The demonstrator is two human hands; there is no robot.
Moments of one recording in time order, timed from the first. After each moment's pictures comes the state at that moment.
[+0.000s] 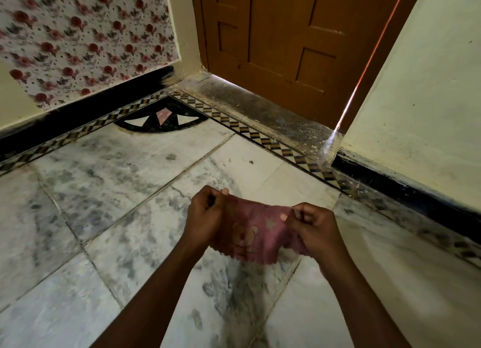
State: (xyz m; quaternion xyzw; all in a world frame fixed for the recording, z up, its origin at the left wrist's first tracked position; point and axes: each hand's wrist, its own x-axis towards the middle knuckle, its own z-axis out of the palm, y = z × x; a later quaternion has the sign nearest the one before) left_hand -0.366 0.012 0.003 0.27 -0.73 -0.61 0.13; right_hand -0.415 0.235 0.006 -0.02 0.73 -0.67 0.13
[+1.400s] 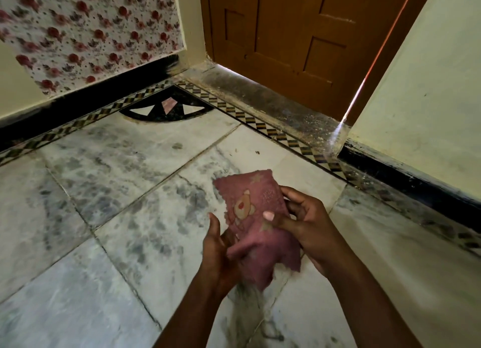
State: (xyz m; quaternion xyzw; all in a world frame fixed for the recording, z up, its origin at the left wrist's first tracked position) left_hand -0.300 0.054 -0.030 0.25 -0.20 -0.94 -0.08; right_hand -0.380 0.210 0.036 -0.13 0.63 -0.72 0.24
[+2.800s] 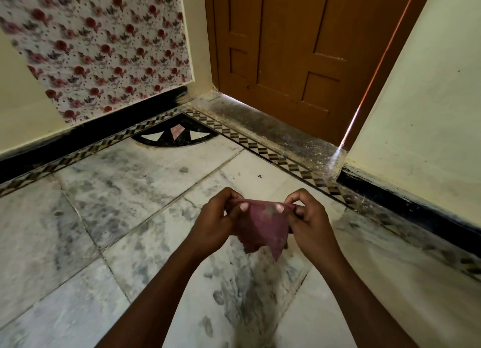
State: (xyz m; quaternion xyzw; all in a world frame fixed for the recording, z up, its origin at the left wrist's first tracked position) left_hand -0.347 -0.003 0.042 0.09 -0.81 -0.58 0.09; right_hand -0.407 0.206 0.048 -0.13 0.78 -0.60 0.06
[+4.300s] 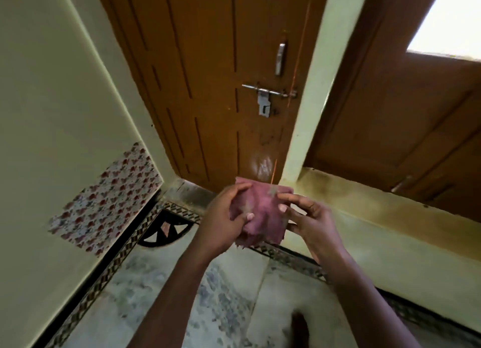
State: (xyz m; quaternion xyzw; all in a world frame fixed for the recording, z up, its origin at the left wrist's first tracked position) left_hand -0.448 0.080 0.932 -0.02 -0.85 -0.53 -0.01; right_hand -0.462 0.297 0.910 0.07 0.63 -0.77 0.06
